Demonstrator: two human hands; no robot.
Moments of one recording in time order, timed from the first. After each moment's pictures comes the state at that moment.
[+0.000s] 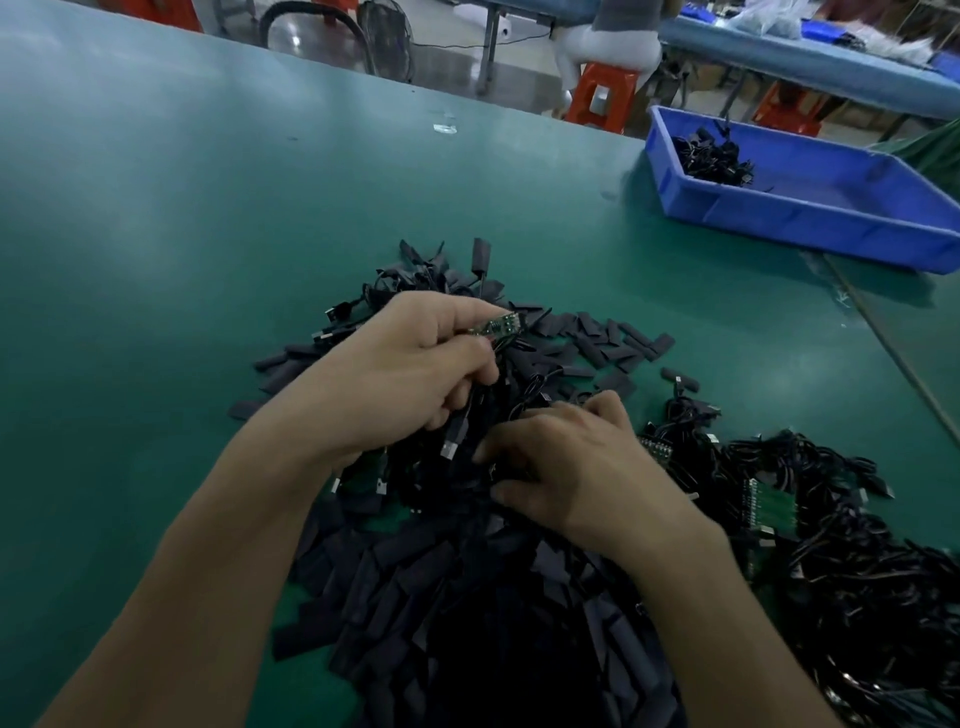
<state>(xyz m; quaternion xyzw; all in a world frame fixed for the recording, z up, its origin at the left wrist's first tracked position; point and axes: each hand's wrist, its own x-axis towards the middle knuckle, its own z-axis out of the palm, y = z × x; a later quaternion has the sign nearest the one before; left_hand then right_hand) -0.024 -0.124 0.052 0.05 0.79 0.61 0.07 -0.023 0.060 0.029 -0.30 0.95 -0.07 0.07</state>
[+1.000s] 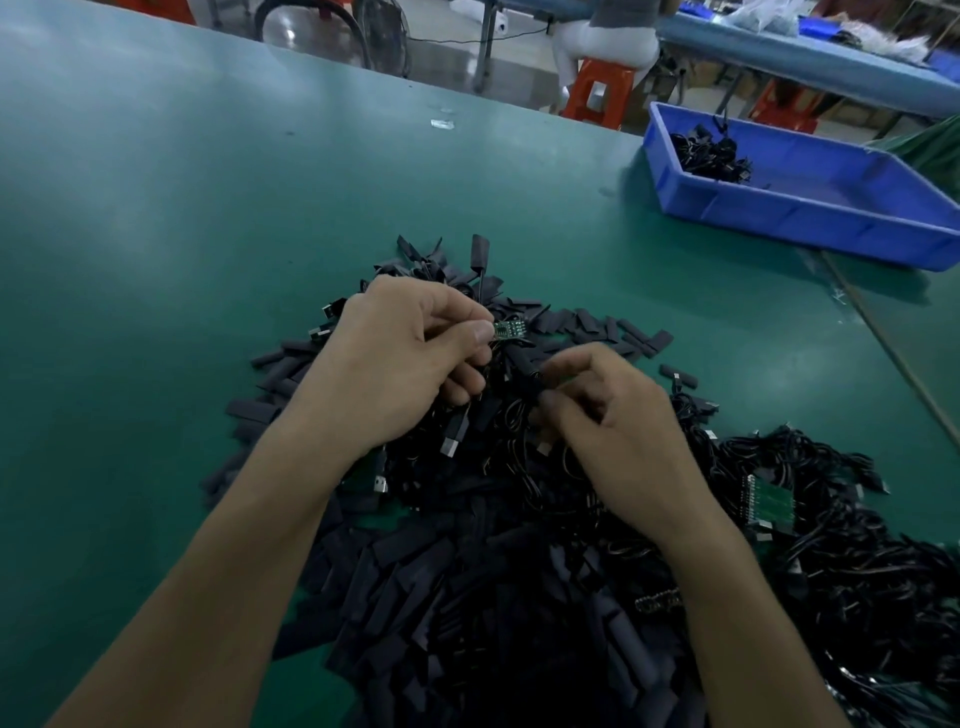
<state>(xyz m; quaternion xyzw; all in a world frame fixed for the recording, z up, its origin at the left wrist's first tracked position) -0.029 -0.126 0.038 0.03 0.80 0.60 -0.06 -0.032 0.078 0.017 -0.17 0.87 -0.46 -0.02</state>
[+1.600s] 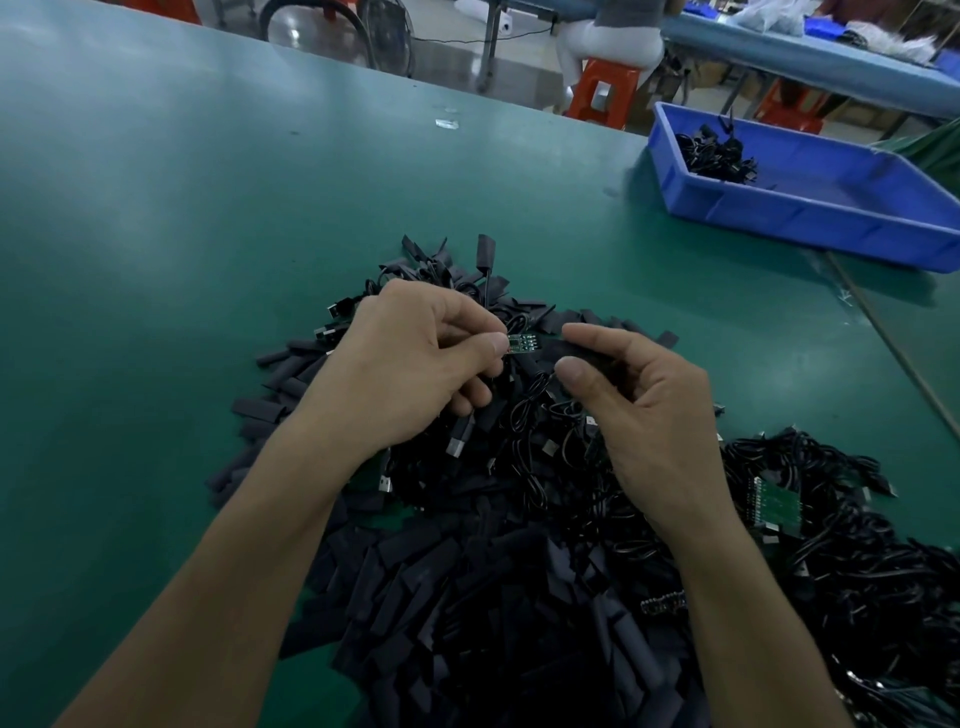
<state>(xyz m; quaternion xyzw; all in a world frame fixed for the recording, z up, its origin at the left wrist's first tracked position) -0.029 -0.124 0.037 0.04 0.81 0.59 -0.04 -0.031 0.072 0.029 -0.14 0.80 -0.58 -0.09</state>
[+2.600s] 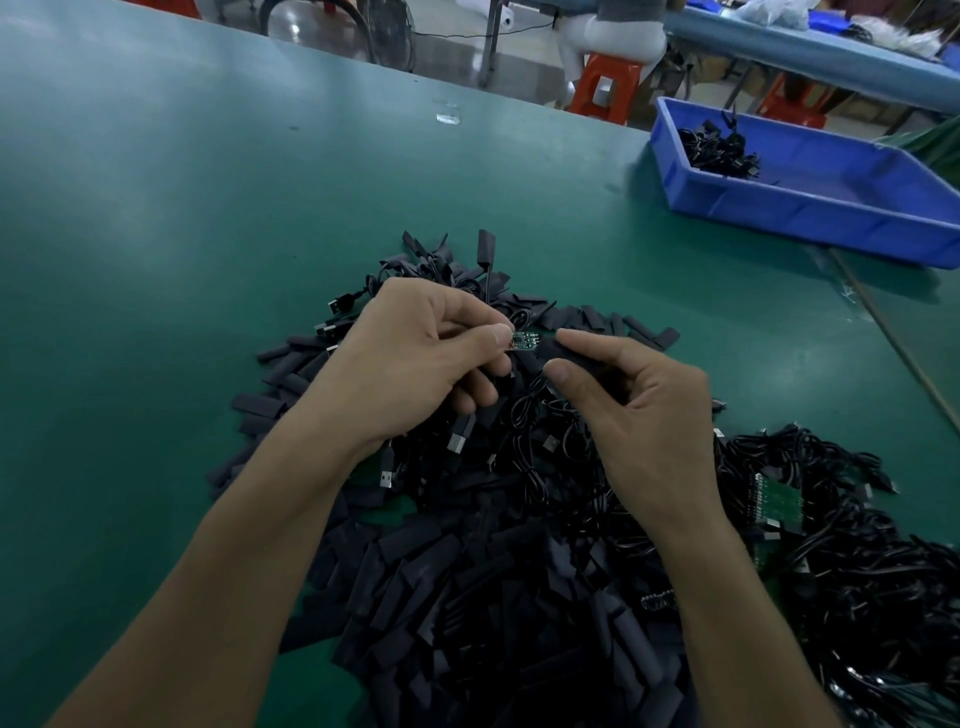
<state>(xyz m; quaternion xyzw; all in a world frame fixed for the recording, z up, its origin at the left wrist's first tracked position) -0.027 -0.120 0.042 0.03 0.77 0.64 0.00 -0.030 0.071 0.020 -0.14 0.82 -0.54 -0.14</state>
